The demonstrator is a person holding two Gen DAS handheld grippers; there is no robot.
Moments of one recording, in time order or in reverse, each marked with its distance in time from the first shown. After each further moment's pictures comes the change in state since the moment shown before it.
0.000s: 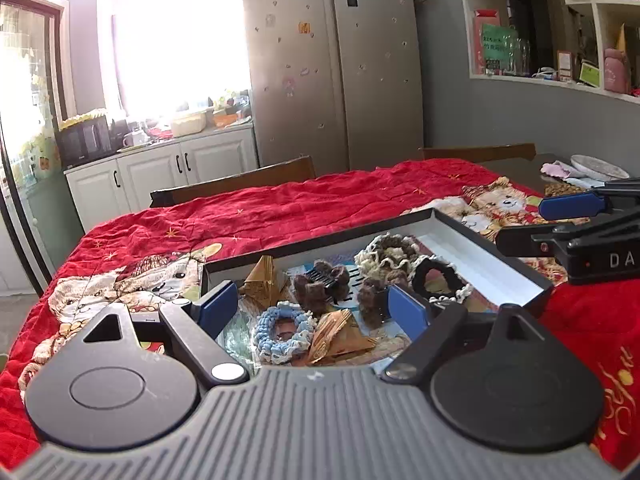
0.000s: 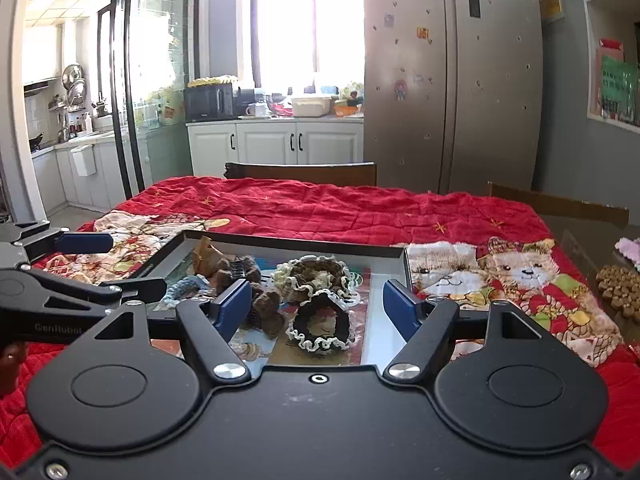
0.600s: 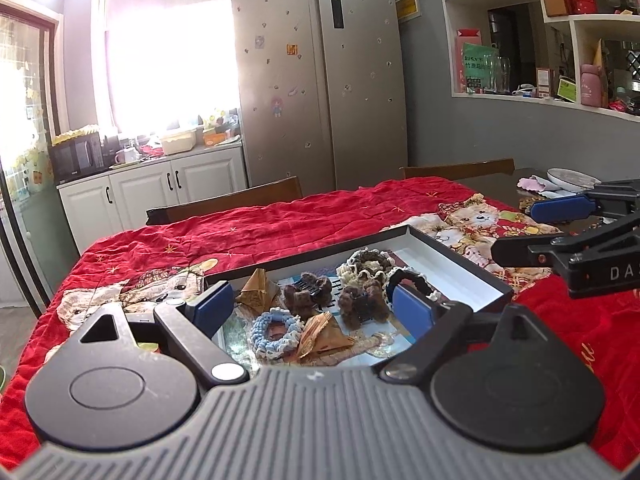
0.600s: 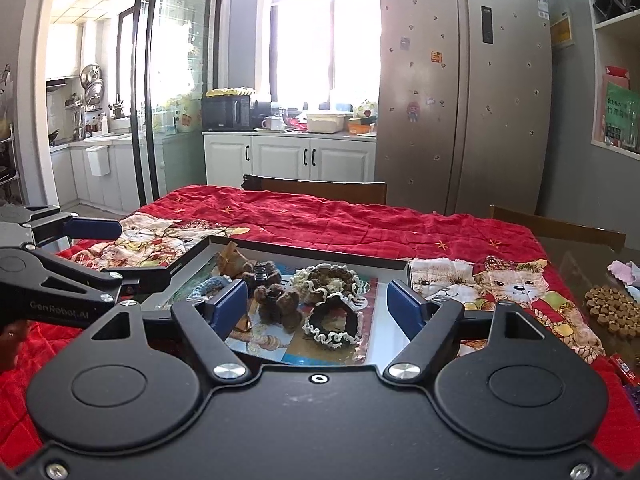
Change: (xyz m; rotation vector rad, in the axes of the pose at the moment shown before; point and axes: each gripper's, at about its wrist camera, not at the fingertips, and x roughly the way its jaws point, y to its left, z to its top) left arm -0.047 -0.003 0.002 0.009 -0.051 -0.038; right arm -0.054 0.012 -0.002 -0.053 -0.040 0.027
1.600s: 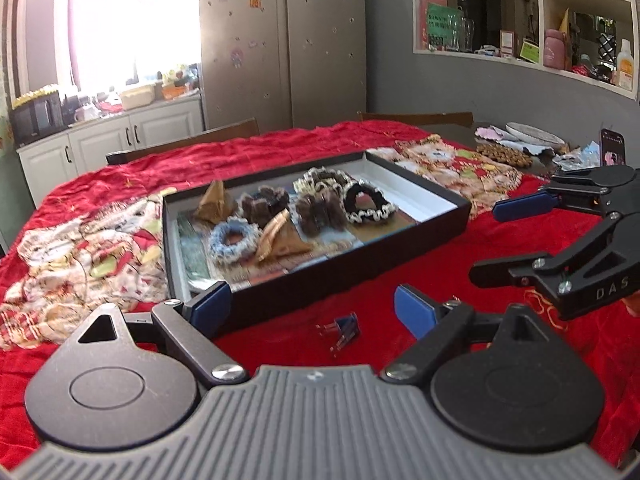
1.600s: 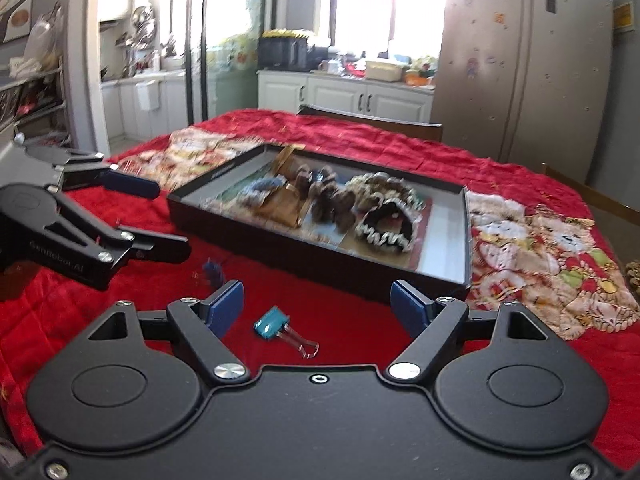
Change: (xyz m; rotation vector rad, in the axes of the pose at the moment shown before) left arm -0.002 -0.001 -0.058 0.002 0.137 -0.146; right arm 0.007 0.017 -0.068 -0.125 0.174 0.154
